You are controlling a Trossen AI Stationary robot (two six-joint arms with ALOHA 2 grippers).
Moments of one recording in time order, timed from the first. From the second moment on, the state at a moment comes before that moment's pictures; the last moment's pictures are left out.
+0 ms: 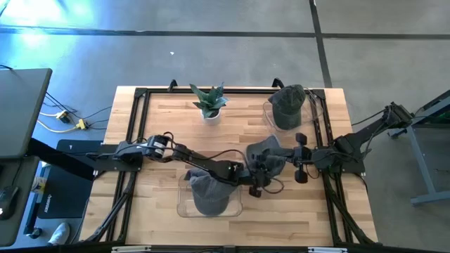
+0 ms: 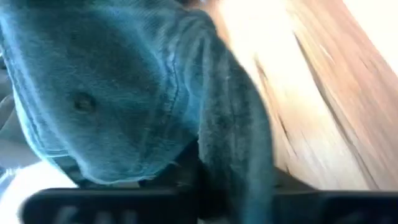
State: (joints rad) left arm -0.24 2.34 1.80 -0.06 -0.47 0.31; right arm 0.49 0.64 0.36 -0.33 0.51 0.30
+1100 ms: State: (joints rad) left arm -0.15 2.26 2.04 -0.65 -0.22 0.53; right arm 0.57 1.00 0.36 -0.07 0.36 -0.05
